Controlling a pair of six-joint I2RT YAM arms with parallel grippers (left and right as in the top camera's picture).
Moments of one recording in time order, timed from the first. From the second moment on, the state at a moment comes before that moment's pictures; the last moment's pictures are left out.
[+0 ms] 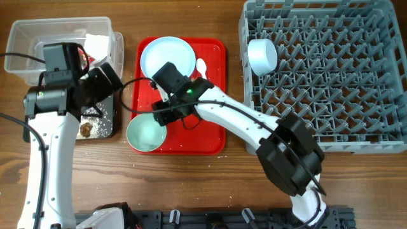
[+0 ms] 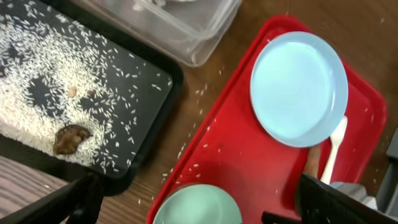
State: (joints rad) left arm 0.12 1.36 1.28 -0.96 0.01 -0.47; right arm 0.83 2.09 1.61 -0.65 -0.27 0.40
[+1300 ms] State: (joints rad) left arm 0.30 1.26 1.28 -0.91 -0.03 -0.47; right arm 0.16 1.87 1.64 -0.49 0.96 -0.14
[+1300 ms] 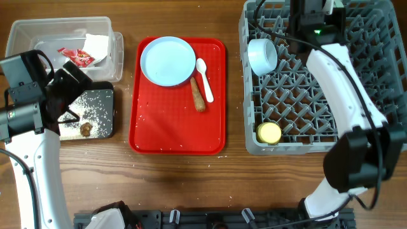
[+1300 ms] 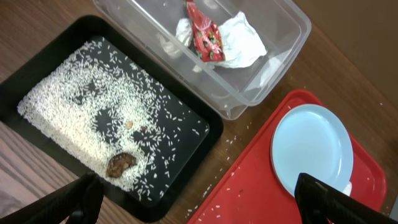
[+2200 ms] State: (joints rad) left arm 0.30 1.26 1.28 -0.91 -0.03 -0.47; right arm 0.31 2.08 1.64 -0.60 1.13 -0.50
